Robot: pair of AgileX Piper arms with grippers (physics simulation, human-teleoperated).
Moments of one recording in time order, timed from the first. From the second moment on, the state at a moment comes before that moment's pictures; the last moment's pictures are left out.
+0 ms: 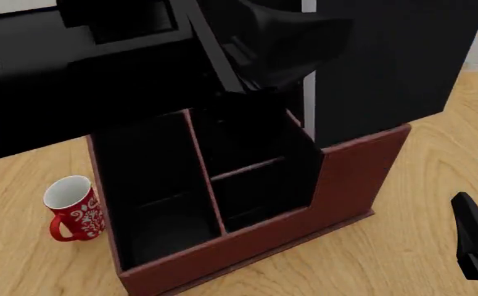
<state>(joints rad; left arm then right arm) -1.14 1.12 -1.09 0.03 0.00 0.00 0.01 0.00 0.00 0.00</state>
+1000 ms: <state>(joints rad) -1.05 1.38 -1.18 -0.12 0.15 0.00 0.01 0.00 0.00 0.00</state>
